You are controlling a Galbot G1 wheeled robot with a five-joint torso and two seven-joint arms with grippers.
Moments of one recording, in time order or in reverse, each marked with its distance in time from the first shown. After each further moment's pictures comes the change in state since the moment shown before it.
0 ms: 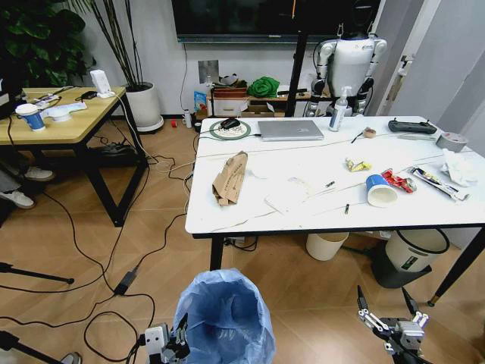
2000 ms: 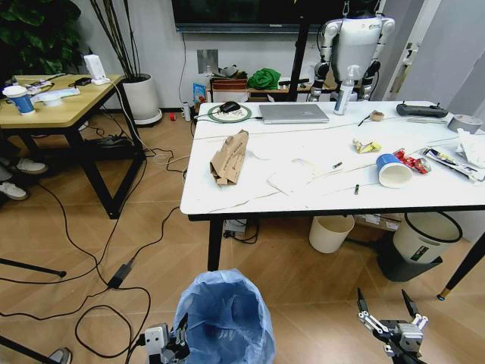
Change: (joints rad) left arm 0.006 0.008 -0.002 -0.007 0.008 -0.003 0.007; right arm 0.005 0.000 0.003 -0.022 -0.005 0.016 -0.001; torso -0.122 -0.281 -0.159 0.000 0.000
